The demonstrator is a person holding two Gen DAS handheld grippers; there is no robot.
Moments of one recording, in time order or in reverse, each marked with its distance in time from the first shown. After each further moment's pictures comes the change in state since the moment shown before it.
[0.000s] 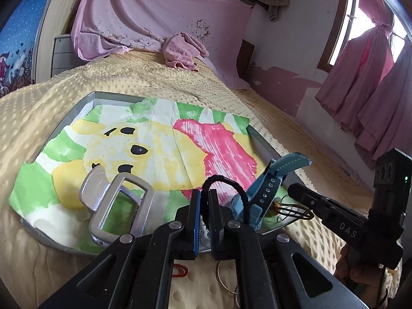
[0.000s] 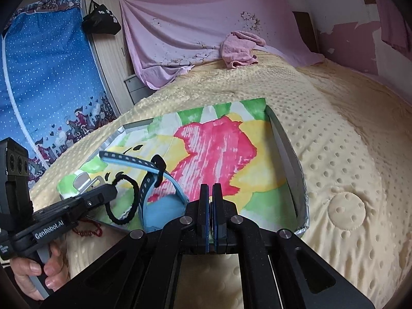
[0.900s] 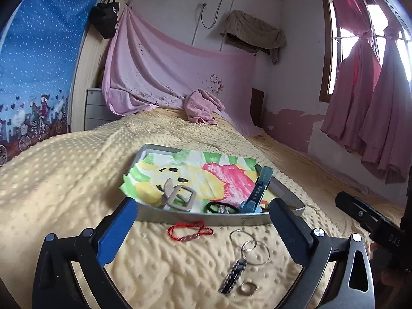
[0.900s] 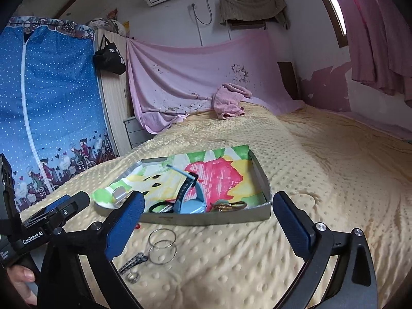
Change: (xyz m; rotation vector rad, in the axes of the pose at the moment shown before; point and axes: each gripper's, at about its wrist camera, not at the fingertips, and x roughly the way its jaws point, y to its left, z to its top) left arm -0.134 -0.008 -0.053 0.075 -0.328 0.158; right arm -0.138 0.038 -0.046 -0.019 -0.304 -0.078
